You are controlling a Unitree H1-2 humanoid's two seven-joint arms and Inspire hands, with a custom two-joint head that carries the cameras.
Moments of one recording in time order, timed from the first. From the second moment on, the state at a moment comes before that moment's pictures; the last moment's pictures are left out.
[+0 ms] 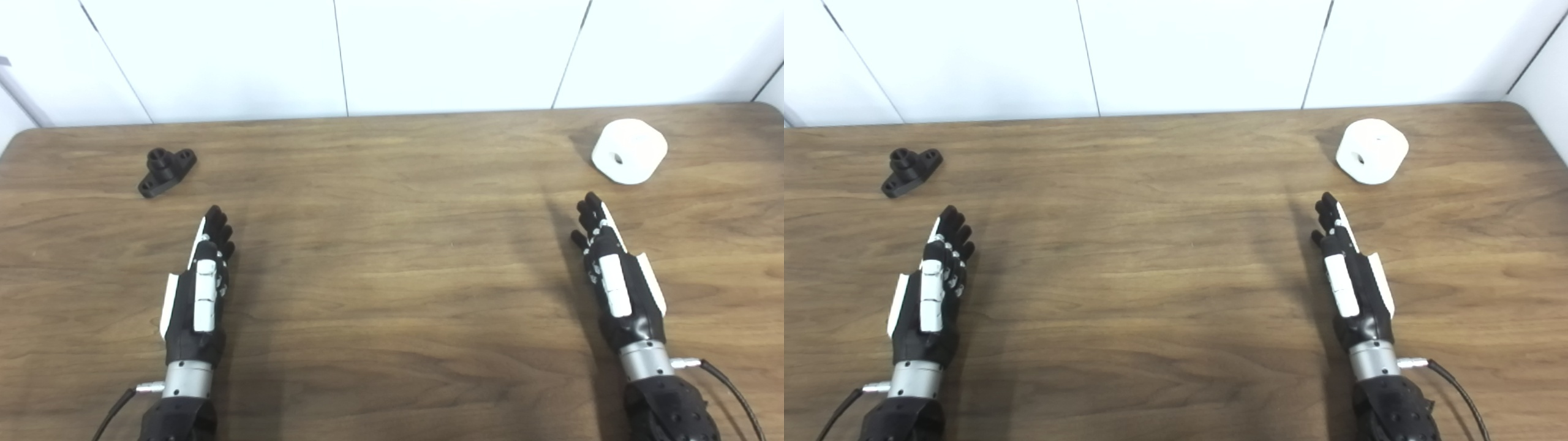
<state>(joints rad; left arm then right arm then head) 0.14 0.08 0.11 -0.18 -0.12 -0.08 -0.08 0.15 -0.10 -0.09 -0.20 0.04 -0.05 0.05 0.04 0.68</state>
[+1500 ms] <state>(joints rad) 0.14 0.04 0.07 -0.16 -0.04 -0.17 -0.05 0.14 -0.18 -0.11 -0.13 0.14 -0.14 0.11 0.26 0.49</state>
